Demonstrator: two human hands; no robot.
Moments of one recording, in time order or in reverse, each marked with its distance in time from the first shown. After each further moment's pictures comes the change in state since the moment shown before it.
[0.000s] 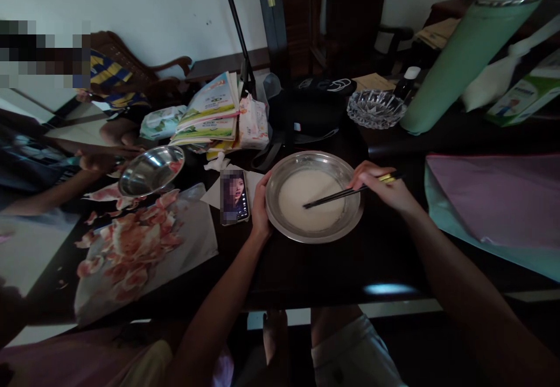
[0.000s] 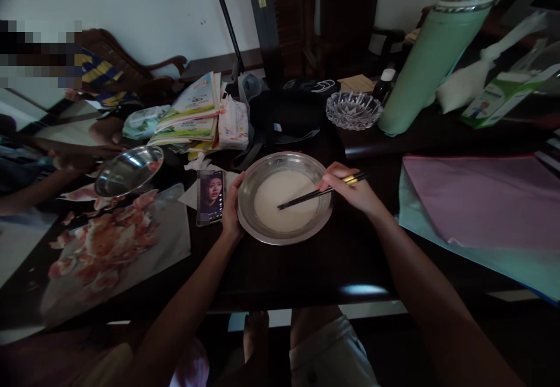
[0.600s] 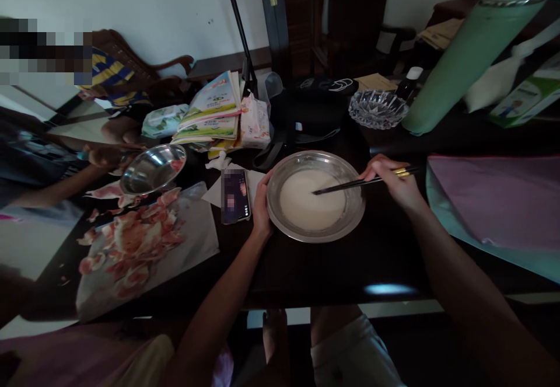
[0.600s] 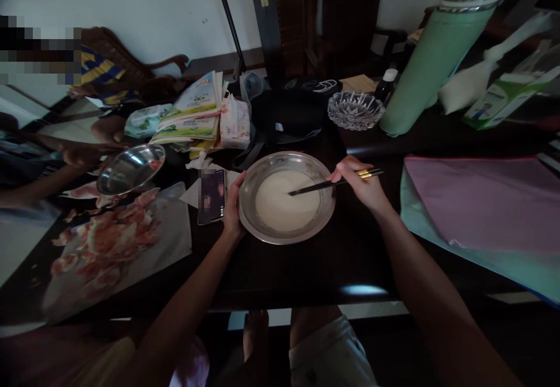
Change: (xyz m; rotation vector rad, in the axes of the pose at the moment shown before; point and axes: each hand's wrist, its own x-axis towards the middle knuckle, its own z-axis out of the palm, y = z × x) left_hand 0.000 -0.001 0.000 0.011 0.002 0.017; right_hand 0.000 0.002 -0.004 0.025 0.134 0.002
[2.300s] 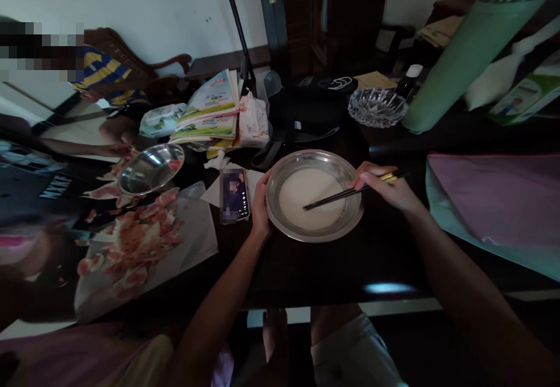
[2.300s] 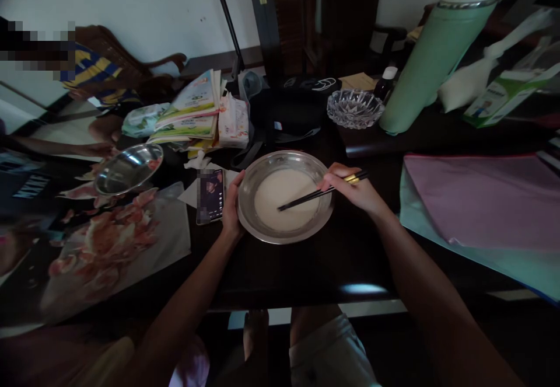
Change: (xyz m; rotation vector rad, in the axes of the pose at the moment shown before) left_hand 0.001 -0.002 -0.002 0.013 -0.011 0.023; right_hand -0.001 -0.005 0.000 0.019 -0.179 0.034
